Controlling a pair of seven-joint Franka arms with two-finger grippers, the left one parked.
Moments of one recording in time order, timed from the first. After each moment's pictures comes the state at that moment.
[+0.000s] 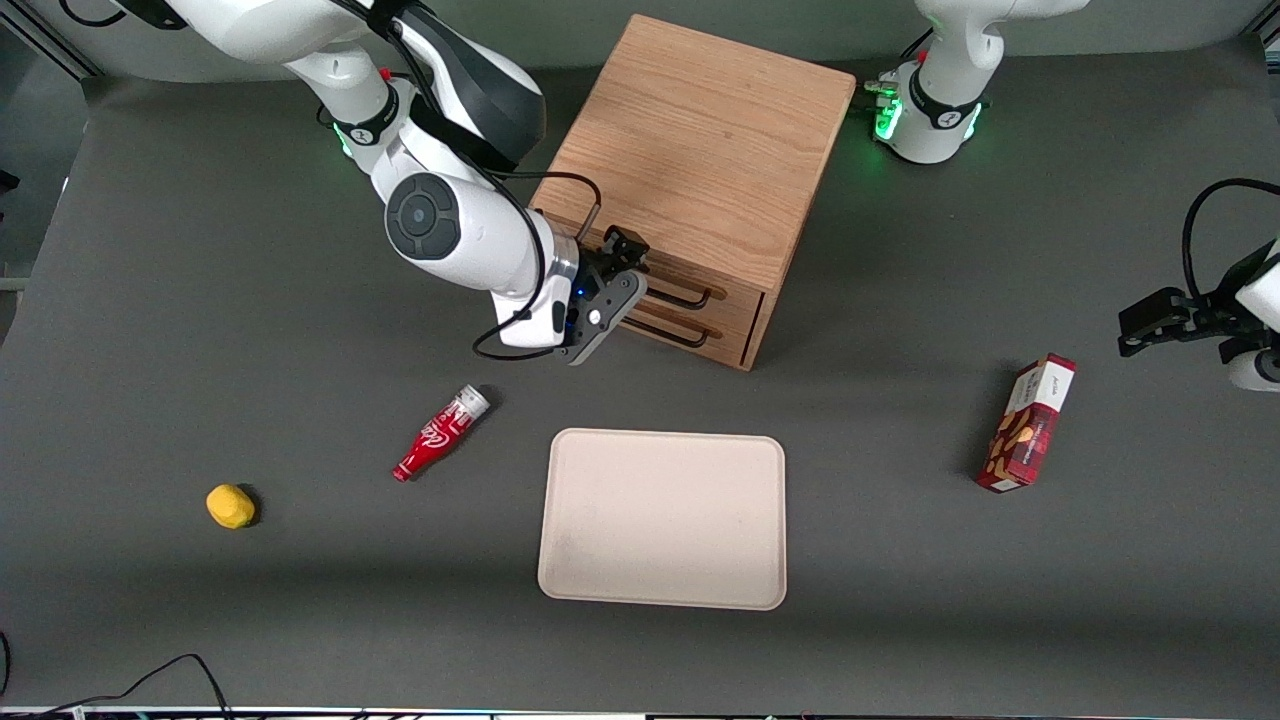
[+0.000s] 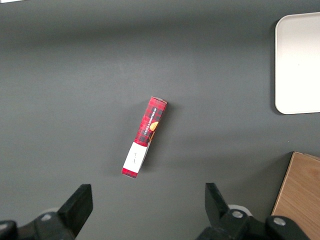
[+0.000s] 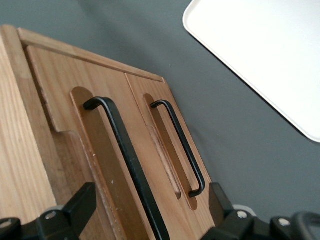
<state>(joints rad) 0.08 0.46 0.68 -1.57 0.18 2.00 -0.07</state>
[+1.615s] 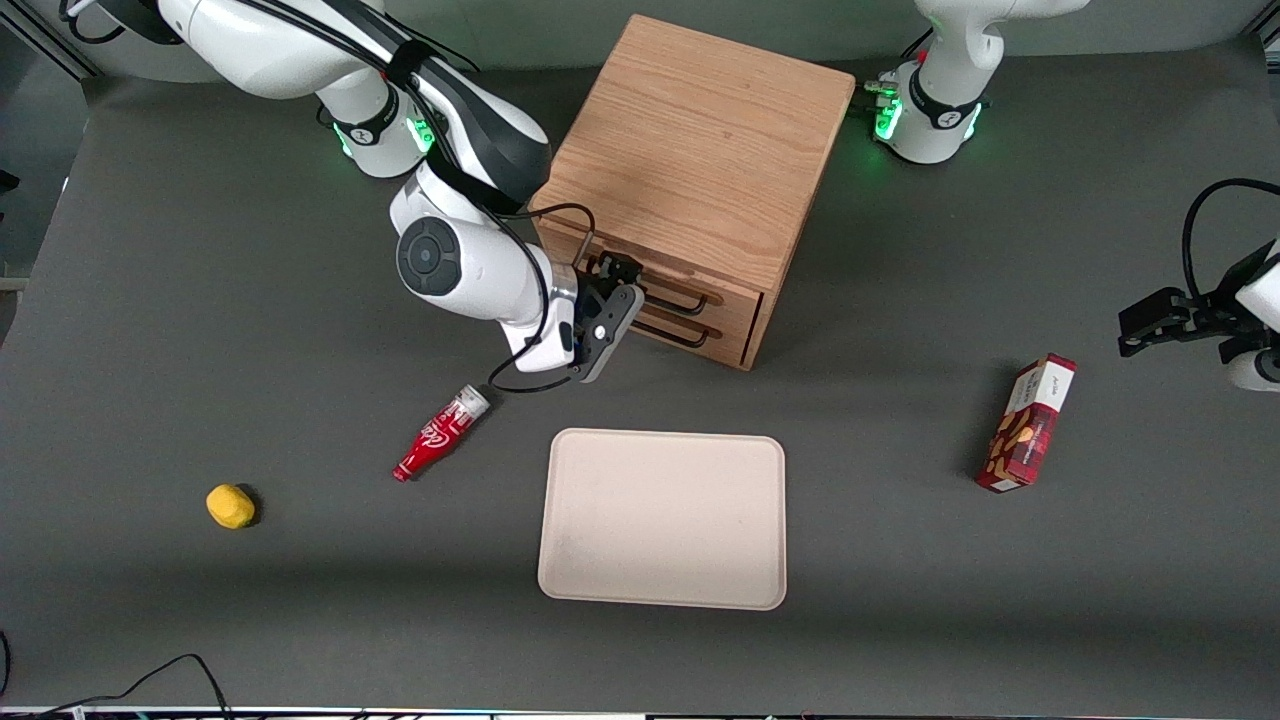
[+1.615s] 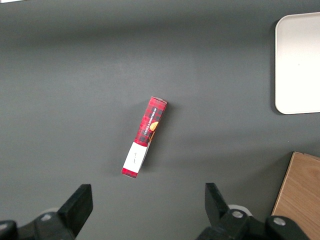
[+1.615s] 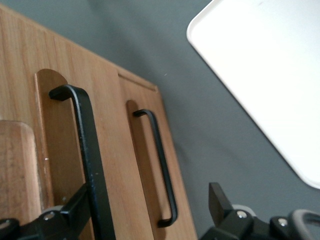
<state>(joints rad) 0.05 0.50 0.69 -1.67 0.18 2.19 -0.28</state>
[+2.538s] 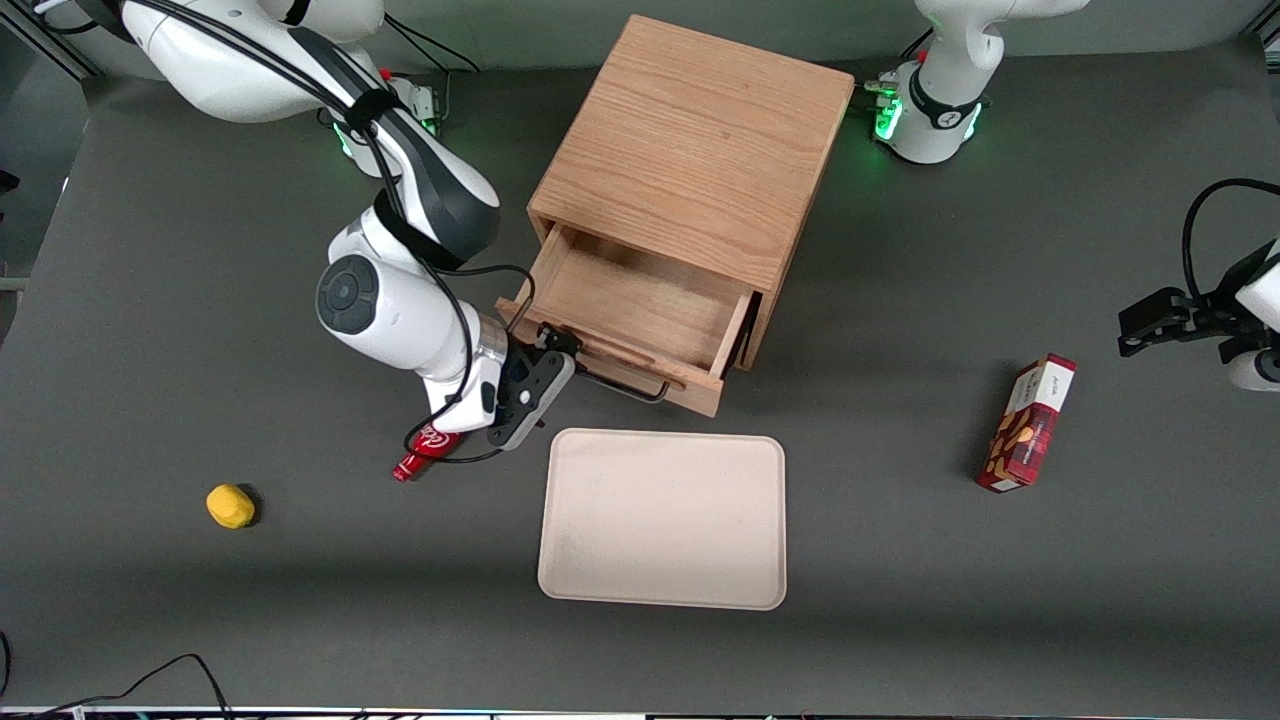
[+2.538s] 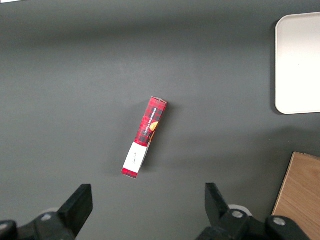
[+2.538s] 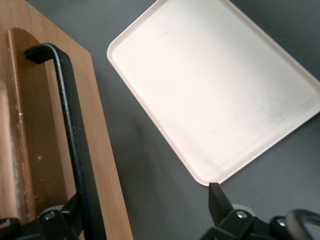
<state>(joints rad) 0.03 0.50 0.54 -1.64 0.09 2.26 -0.37</state>
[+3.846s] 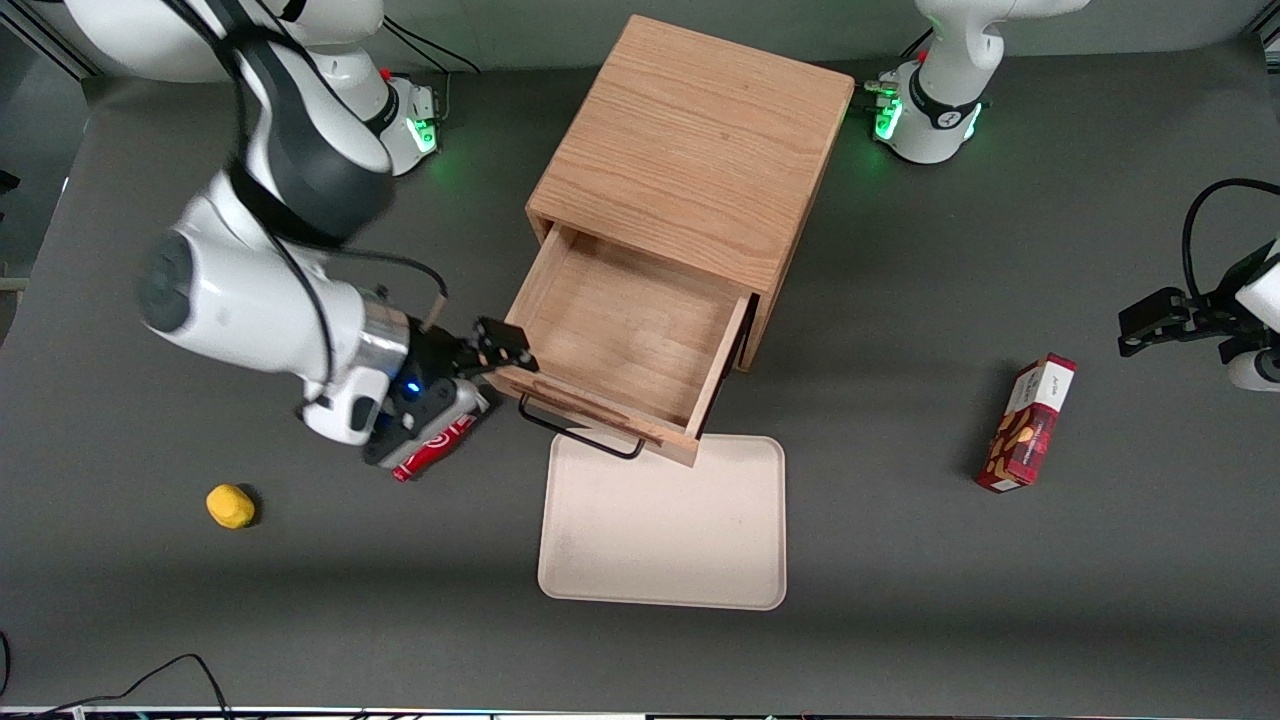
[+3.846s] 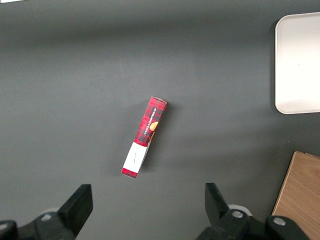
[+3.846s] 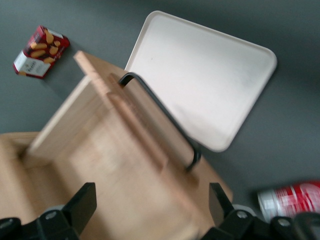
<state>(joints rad) 0.01 0.39 0.45 -1.34 0.26 1.82 0.02</state>
